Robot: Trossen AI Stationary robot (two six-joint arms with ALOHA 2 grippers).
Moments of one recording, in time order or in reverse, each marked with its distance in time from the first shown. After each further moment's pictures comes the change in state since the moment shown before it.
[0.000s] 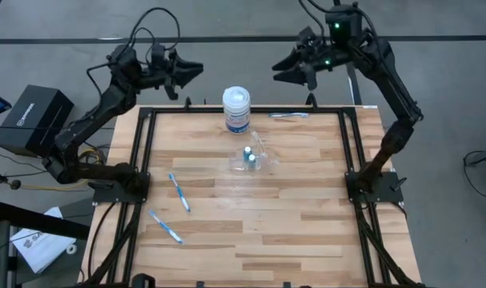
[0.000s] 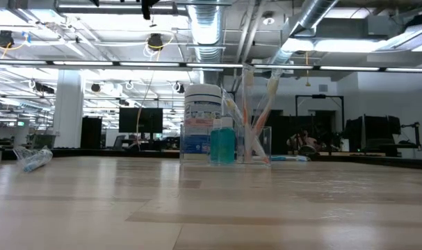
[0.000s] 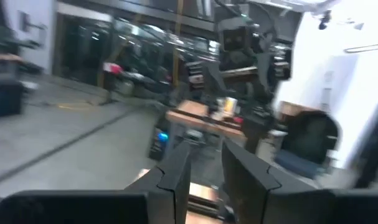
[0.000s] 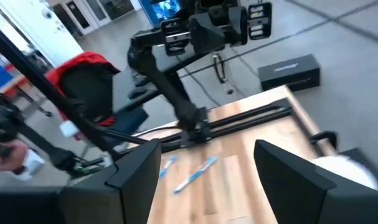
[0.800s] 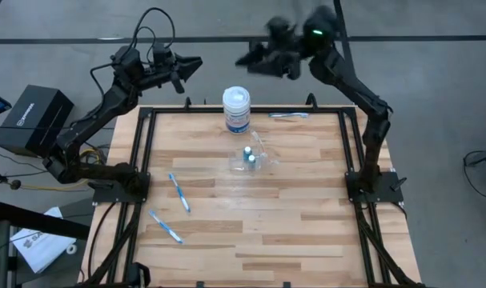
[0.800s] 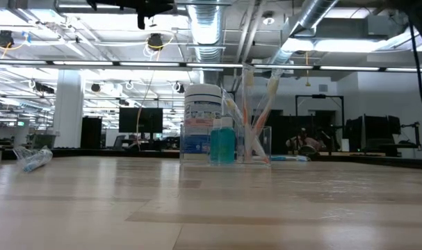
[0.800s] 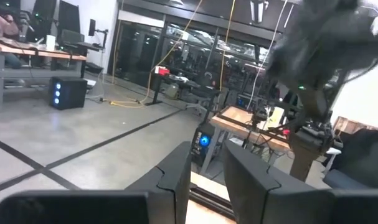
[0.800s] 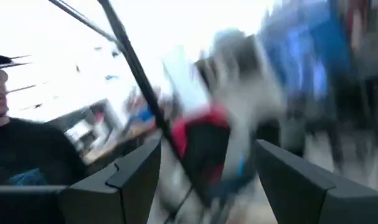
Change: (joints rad) left arm 0.018 0.006 -0.034 -0.013 -0.182 0.011; right arm 0.117 0.206 0.000 1.013 -0.305 0.661
